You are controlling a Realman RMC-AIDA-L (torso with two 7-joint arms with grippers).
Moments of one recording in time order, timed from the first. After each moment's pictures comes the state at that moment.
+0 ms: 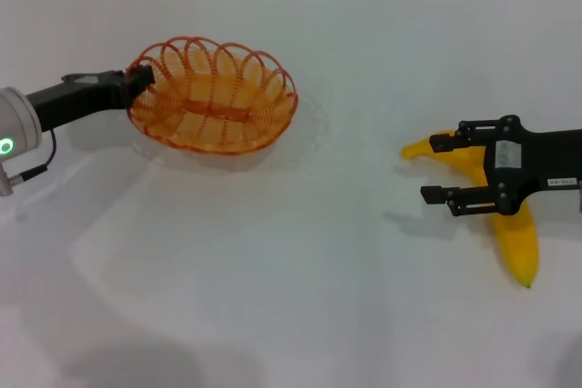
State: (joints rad) left arm -0.65 -2.03 0.62 0.37 1.85 1.02 -1.48; right arm 0.49 1.97 -0.82 -0.65 -2.03 -1.54 1.17
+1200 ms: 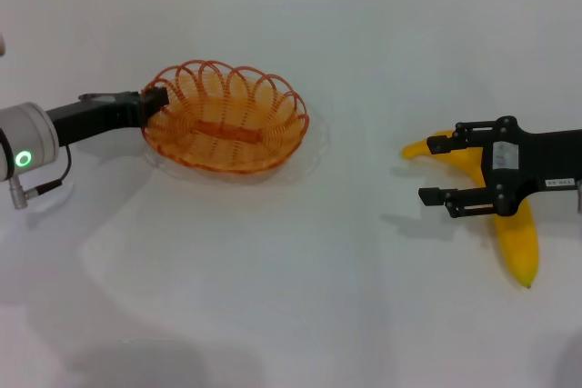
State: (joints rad) left arm -0.67 -2.03 0.63 0.31 1.88 0.98 -1.49; right arm 0.49 1.97 -0.83 -0.65 -2.03 -1.54 1.18
